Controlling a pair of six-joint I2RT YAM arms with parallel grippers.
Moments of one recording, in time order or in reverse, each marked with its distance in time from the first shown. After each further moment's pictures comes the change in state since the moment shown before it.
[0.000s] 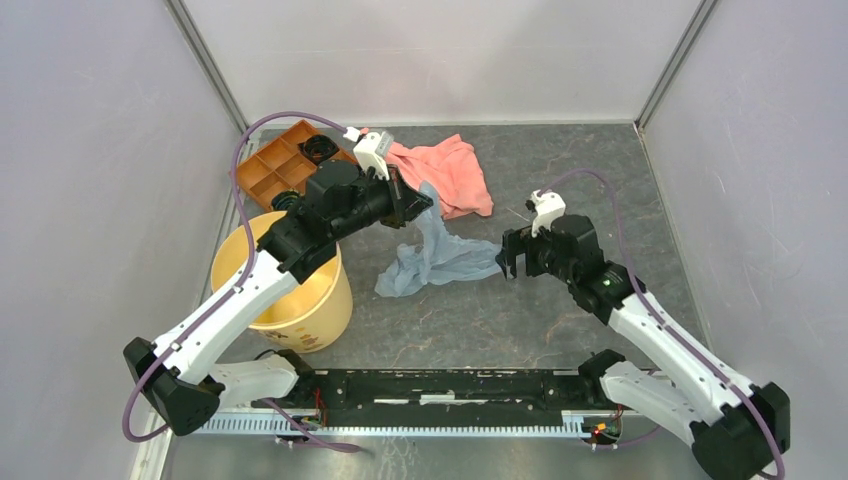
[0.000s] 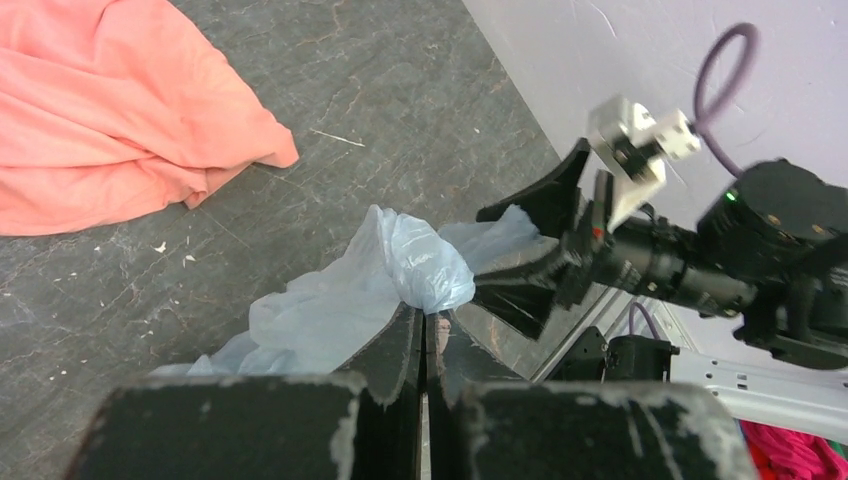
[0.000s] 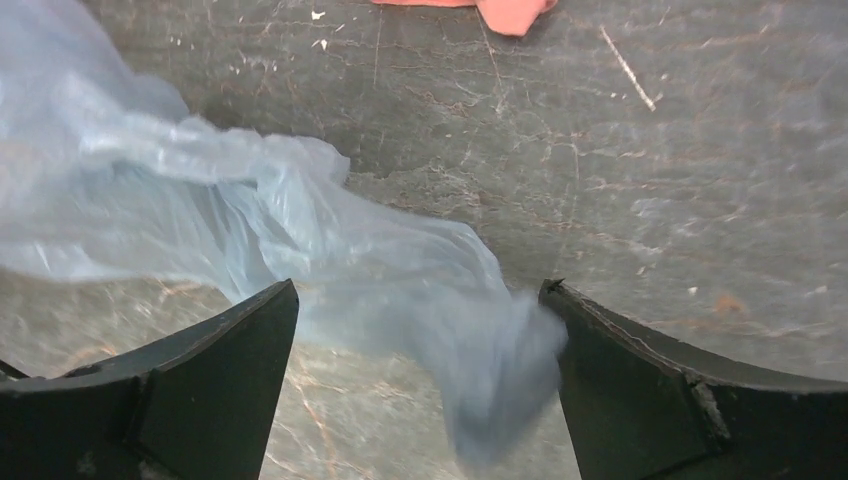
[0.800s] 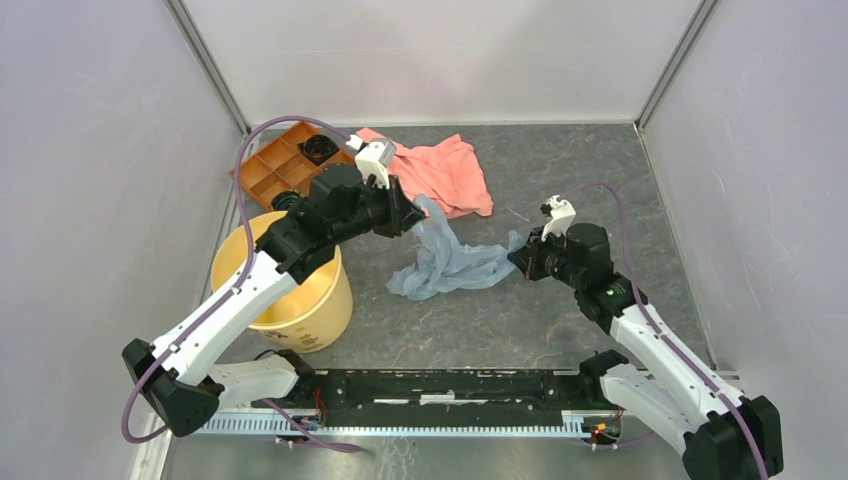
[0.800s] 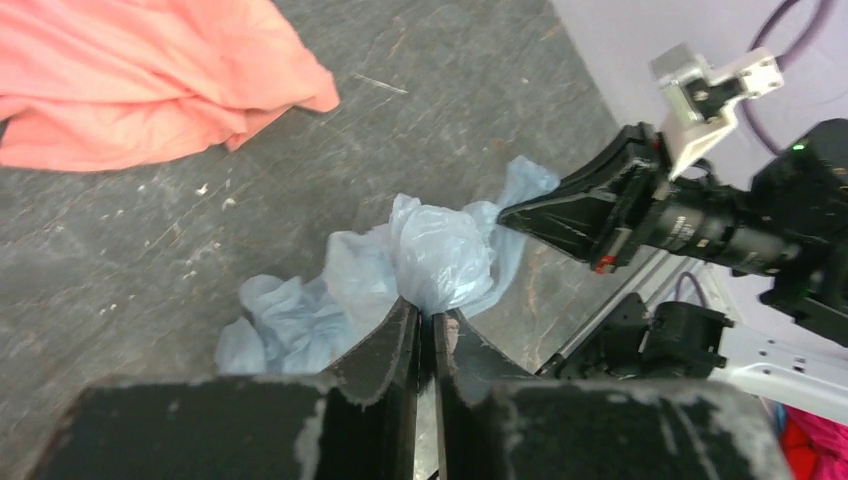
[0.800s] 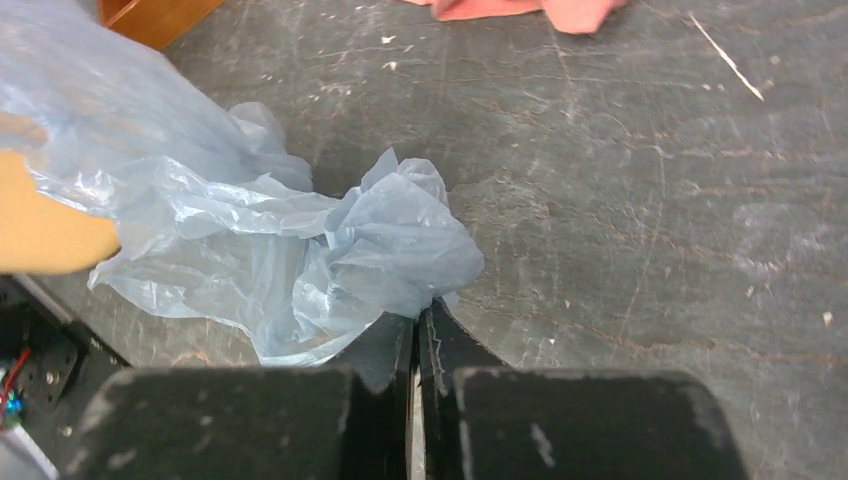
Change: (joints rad) left arm 0.000 -0.005 0.006 -0.116 -0.016 0.034; right arm -0.141 -0.011 -0.147 0.215 -0.239 0.202
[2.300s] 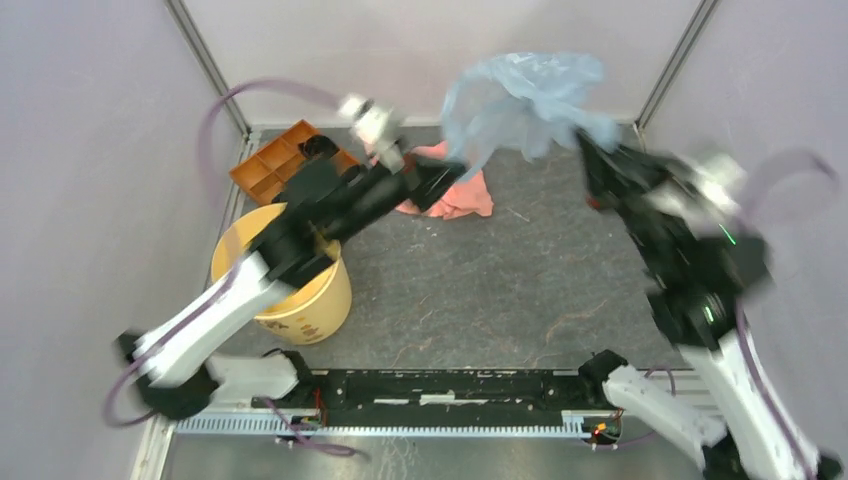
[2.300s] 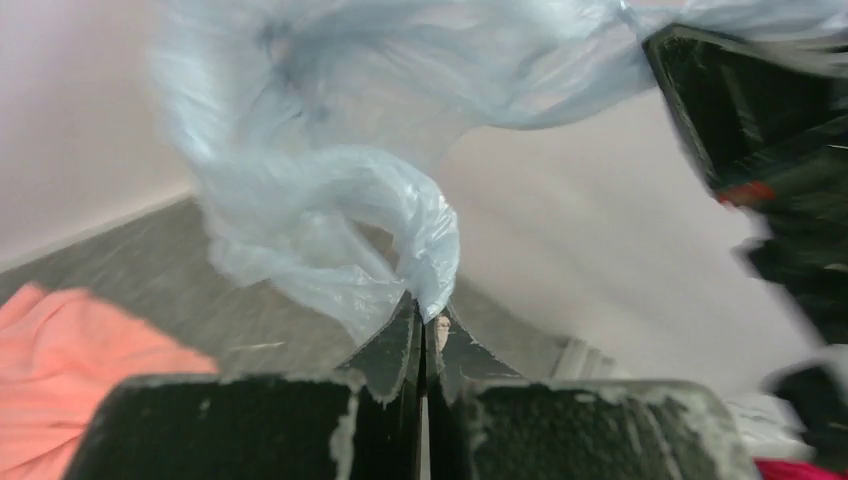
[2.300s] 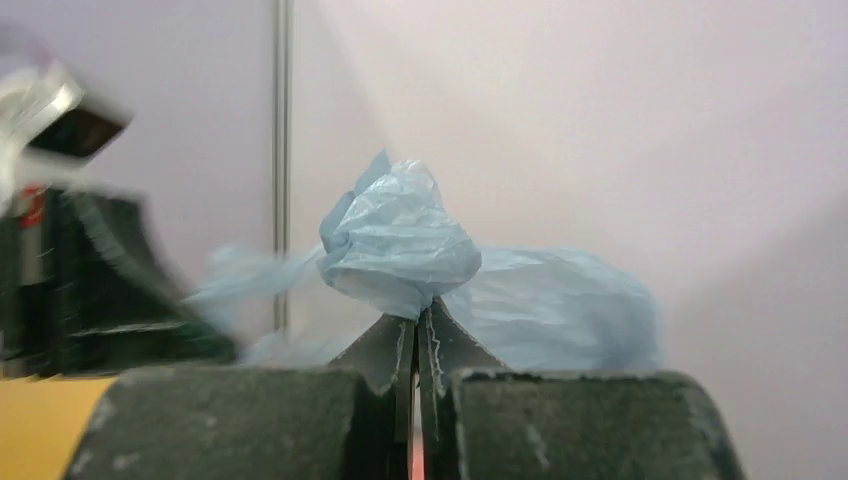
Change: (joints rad) left arm -0.117 0.227 0.412 0.215 -0.112 0.130; right arm 0.132 0.121 0.811 0.109 0.197 -0.402
